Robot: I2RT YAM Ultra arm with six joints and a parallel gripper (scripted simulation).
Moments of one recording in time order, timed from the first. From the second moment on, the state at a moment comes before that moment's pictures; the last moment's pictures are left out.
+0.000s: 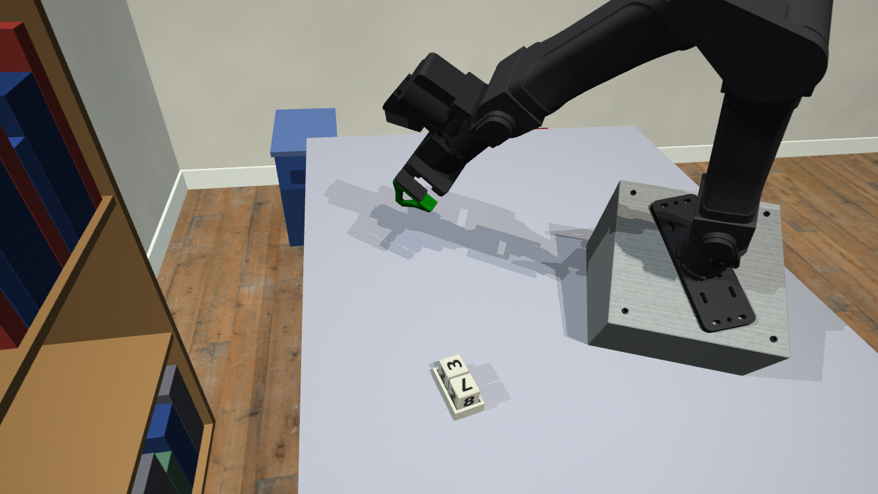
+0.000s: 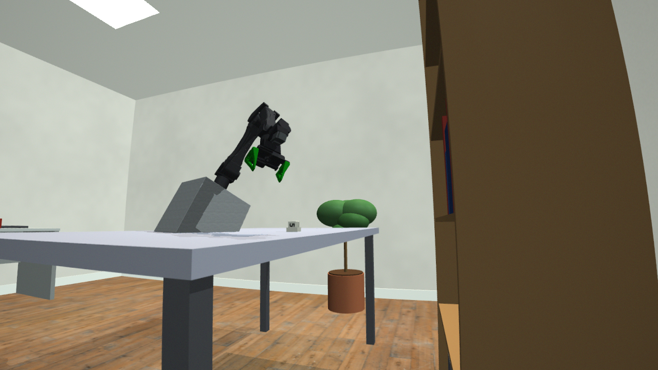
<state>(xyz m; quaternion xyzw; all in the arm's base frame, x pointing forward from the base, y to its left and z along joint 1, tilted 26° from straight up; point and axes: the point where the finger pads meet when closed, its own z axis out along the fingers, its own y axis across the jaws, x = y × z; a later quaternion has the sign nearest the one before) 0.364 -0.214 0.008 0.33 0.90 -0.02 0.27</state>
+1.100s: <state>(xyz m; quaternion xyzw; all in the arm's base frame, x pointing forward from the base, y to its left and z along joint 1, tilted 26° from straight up) 0.346 0.016 0.080 -0.10 0.97 0.19 0.12</state>
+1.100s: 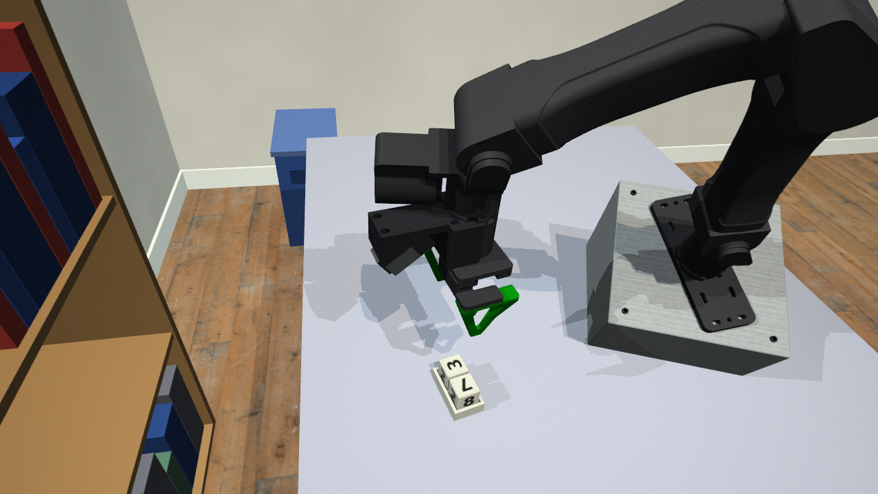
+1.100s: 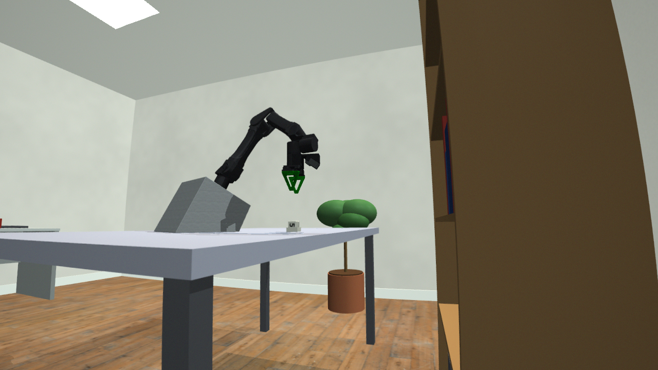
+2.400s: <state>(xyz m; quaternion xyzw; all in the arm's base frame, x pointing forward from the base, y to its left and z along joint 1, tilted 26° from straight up) 0.344 0.027 0.059 0.19 0.96 0.22 0.04</state>
